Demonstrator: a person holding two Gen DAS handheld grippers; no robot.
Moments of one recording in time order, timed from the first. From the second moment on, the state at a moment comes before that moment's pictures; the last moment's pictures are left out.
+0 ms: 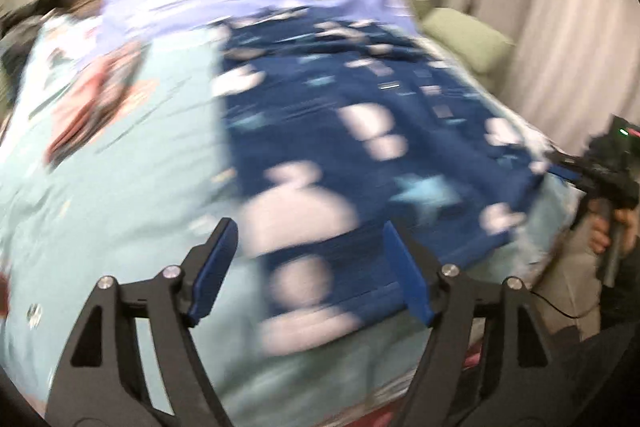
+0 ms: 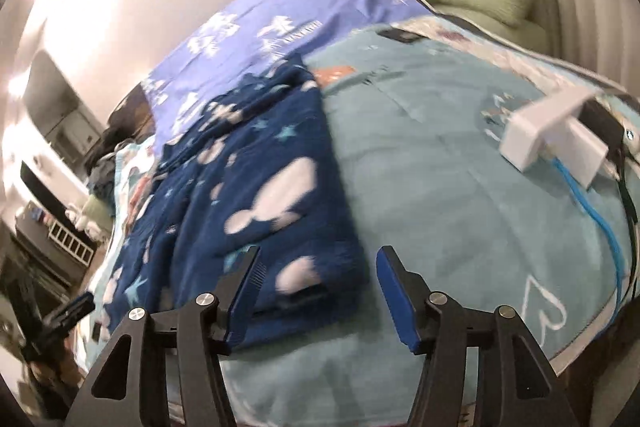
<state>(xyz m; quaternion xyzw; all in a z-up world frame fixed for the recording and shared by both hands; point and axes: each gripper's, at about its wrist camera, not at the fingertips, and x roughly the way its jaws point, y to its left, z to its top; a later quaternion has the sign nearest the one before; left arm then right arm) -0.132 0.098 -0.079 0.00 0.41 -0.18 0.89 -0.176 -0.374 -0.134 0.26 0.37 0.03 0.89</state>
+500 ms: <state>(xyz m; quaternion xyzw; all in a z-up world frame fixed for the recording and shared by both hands) -0.127 0.099 -0.126 -0.09 0.46 -0.24 0.85 -0.138 -0.360 -0.159 0.30 0.42 0.11 0.85</state>
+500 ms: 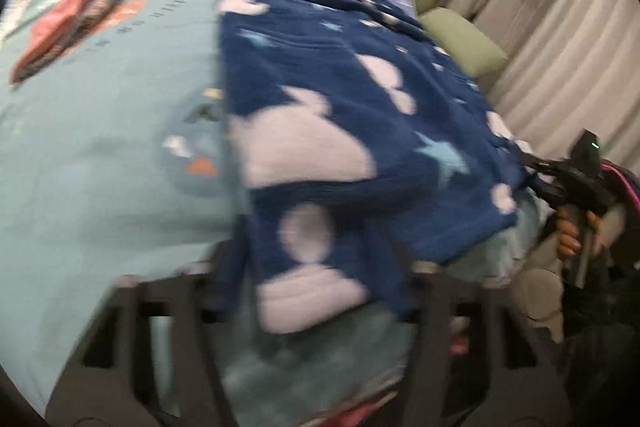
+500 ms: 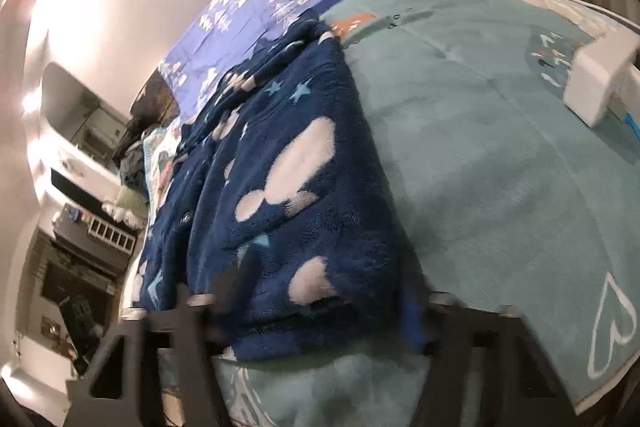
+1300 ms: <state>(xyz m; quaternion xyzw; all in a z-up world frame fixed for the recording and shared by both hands) -0.068 0.095 0.034 -0.15 0.29 -0.29 0.90 -0.087 -0.380 -0.022 0.37 0.25 0.24 0.86</state>
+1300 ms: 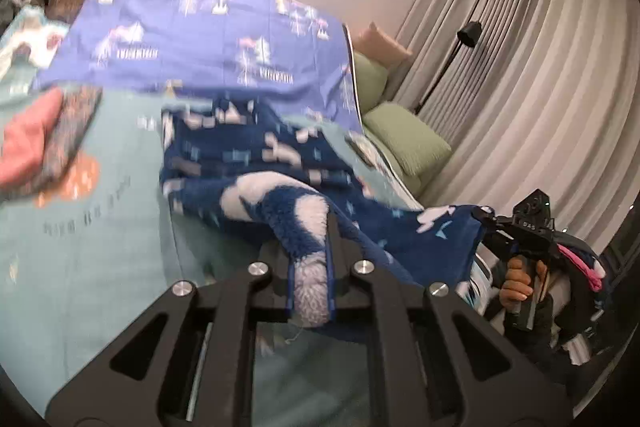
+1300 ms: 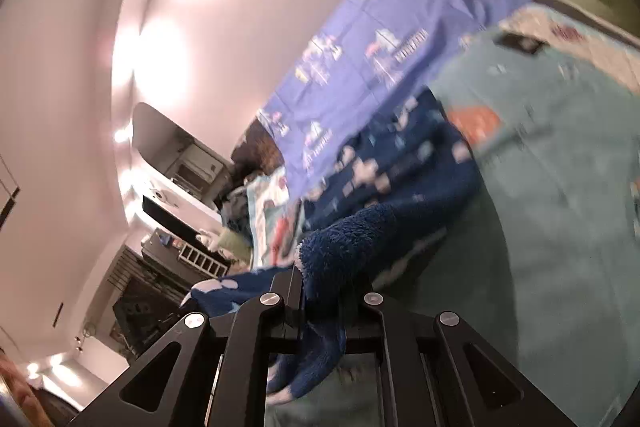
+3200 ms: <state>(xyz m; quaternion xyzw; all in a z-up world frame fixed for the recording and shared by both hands) 0.320 0.061 -0.066 -0.06 0.34 -0.06 0.93 0.345 -0.390 -0.083 0.28 0.35 0.09 0.89</state>
